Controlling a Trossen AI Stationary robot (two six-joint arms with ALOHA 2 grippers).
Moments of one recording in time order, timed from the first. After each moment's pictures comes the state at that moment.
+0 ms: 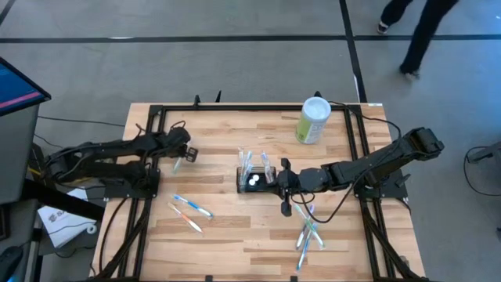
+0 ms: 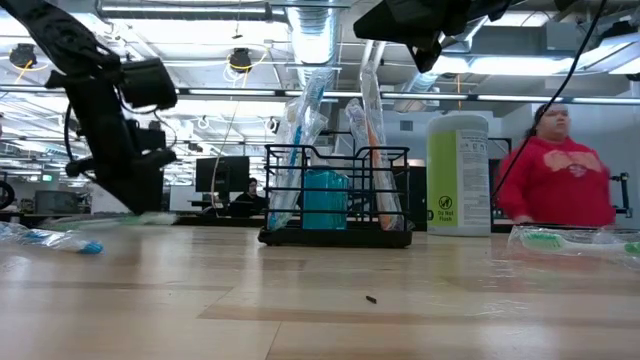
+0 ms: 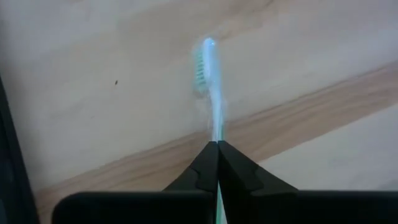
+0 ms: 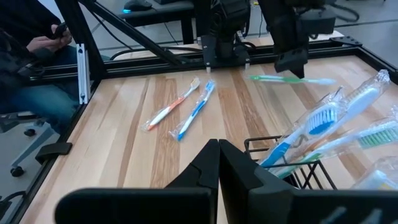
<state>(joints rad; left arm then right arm) 0.55 1.03 0.37 -0.45 -0.32 -0.58 0.31 1.41 0.83 0.22 0.29 0.21</state>
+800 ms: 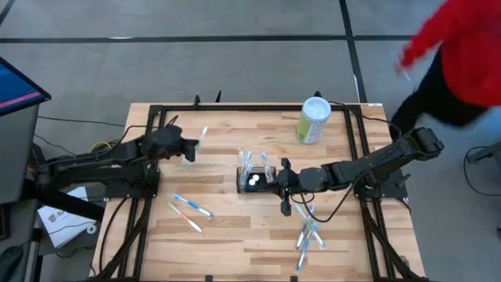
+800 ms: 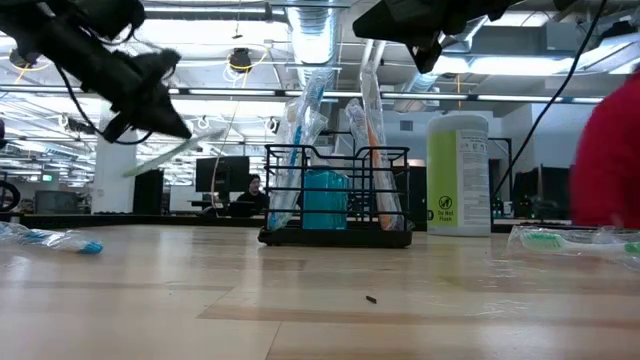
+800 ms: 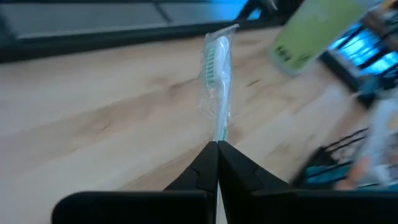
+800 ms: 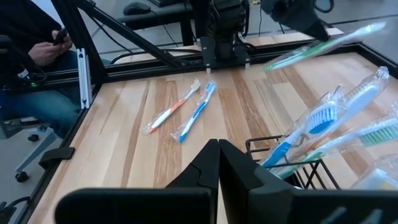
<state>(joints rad) 0.33 0.63 0.37 -0.25 -0.29 -0.63 0.30 1.41 0.83 0.23 0.29 0.24</state>
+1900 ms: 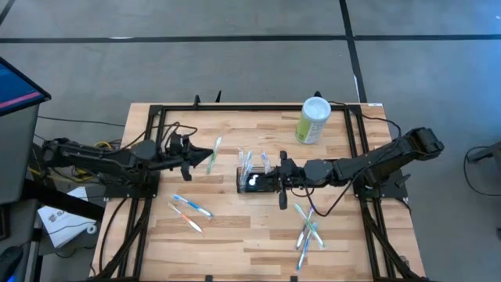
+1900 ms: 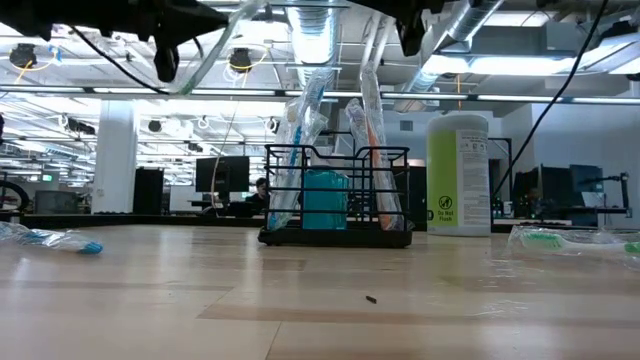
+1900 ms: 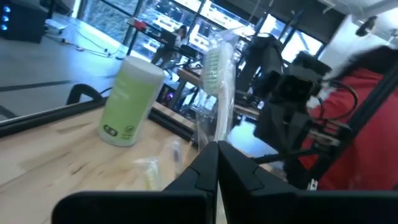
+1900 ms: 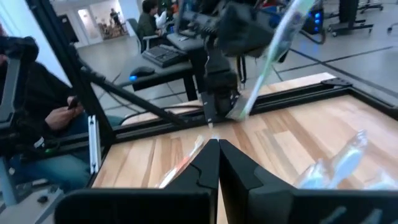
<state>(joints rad) -0.07 0.72 0.38 0.40 -0.31 -0.46 0.26 1.41 0.83 0.45 0.29 0.26</state>
